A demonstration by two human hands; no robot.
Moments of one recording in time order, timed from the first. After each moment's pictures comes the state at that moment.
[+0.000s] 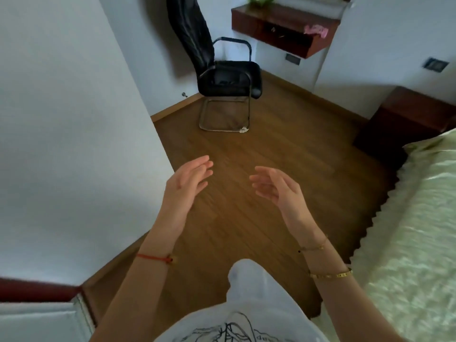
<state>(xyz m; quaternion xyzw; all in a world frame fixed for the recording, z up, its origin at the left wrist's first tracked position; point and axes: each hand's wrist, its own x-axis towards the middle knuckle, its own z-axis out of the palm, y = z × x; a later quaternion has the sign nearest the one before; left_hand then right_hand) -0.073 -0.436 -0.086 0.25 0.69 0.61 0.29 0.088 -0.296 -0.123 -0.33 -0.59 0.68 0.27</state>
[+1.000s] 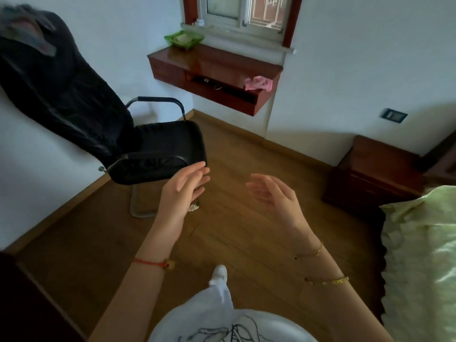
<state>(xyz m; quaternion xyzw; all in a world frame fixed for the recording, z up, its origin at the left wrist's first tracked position) -0.387 0.299 -0.092 0.30 0.61 0.62 0.40 -0.197 0.392 -0.120 -0.41 -0.57 0.62 0.35</state>
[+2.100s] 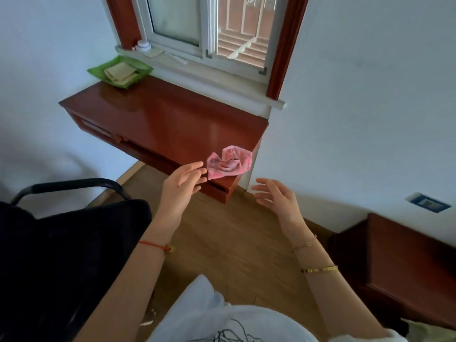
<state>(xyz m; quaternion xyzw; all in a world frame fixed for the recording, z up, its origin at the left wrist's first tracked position) -0.554 1.059 -0.119 0.29 0.64 0.59 0.40 -0.344 1.141 -0.154 -0.53 -0.50 0.59 0.34</state>
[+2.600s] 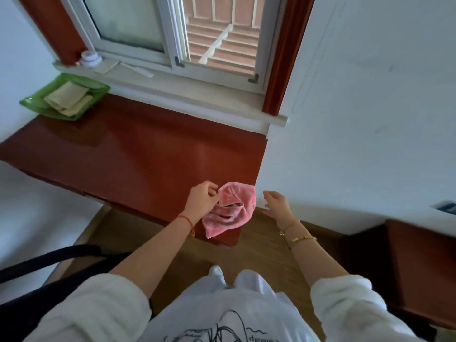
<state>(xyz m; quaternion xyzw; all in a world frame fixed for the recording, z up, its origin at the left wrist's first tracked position) -0.641 1.344 -0.246 0.53 0.75 0.22 0.35 -0.421 1.386 -0.286 -0.69 -0.39 0.56 0.25</state>
